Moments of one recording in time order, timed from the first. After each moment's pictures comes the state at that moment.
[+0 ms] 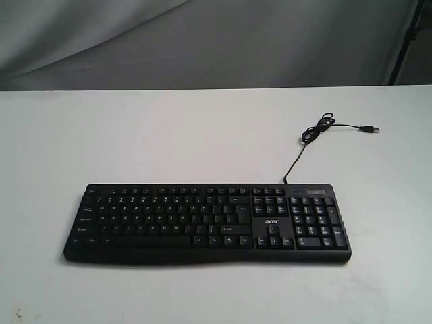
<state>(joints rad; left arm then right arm) -0.17 0.00 0.00 0.04 0.26 -0.02 0.00 0.02 -0.15 -0.26 -0.41 0.67</state>
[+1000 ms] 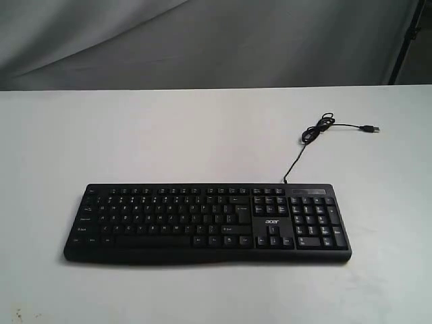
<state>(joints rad) -0.17 0.00 0.00 0.04 0.26 -0.02 0.31 1.28 -1.42 -1.17 0.46 0.48</state>
